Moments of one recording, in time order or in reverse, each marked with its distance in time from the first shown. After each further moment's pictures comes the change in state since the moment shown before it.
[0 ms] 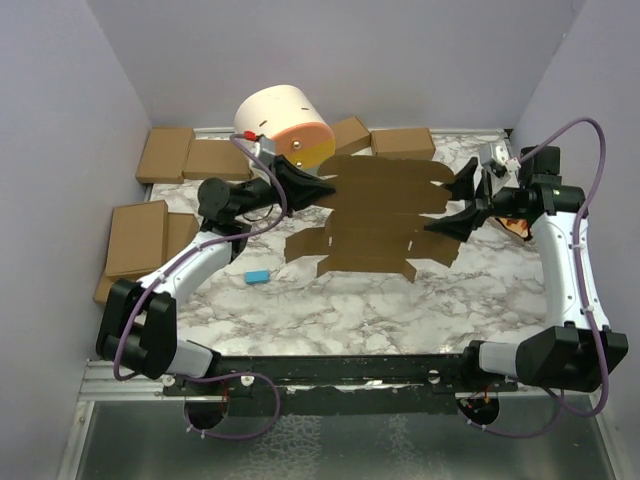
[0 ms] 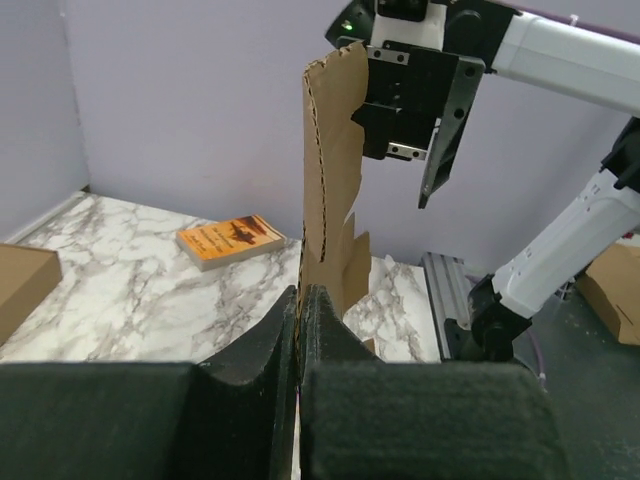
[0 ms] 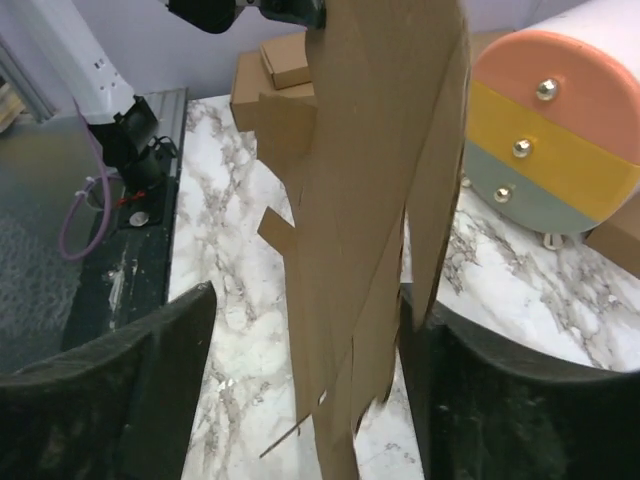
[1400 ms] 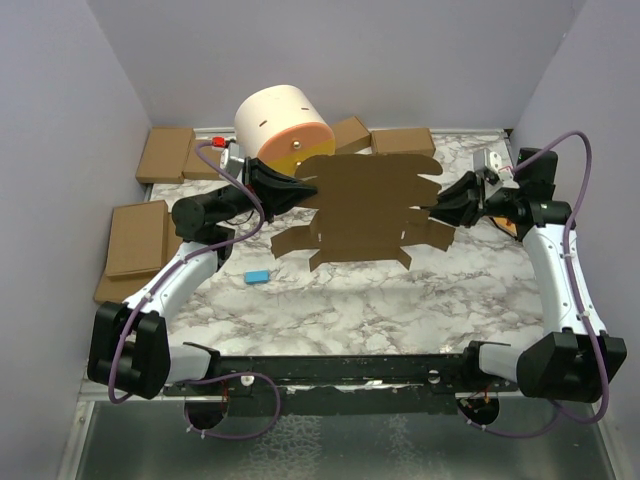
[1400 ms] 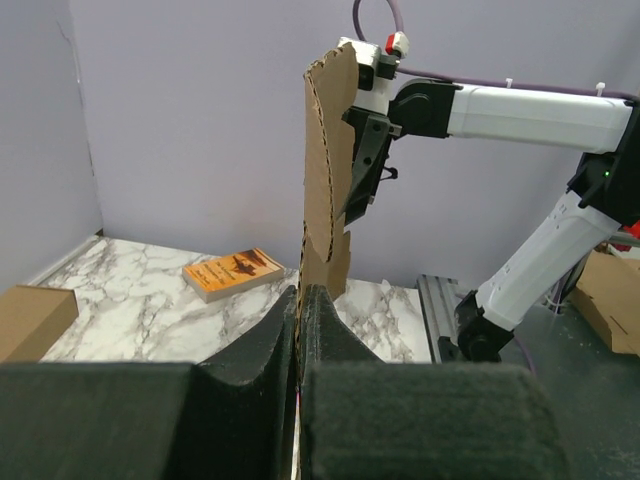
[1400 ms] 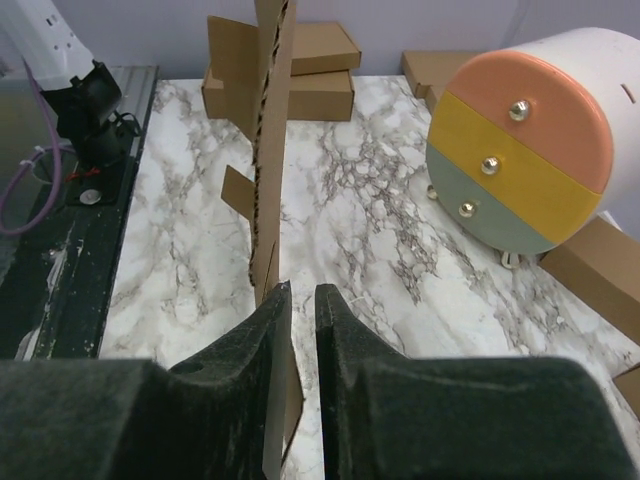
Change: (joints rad) left arm 0.119 -0.123 -0.086 0.197 0.031 -0.175; right arm 0.012 -0.054 -0.163 0.462 0.005 0.217
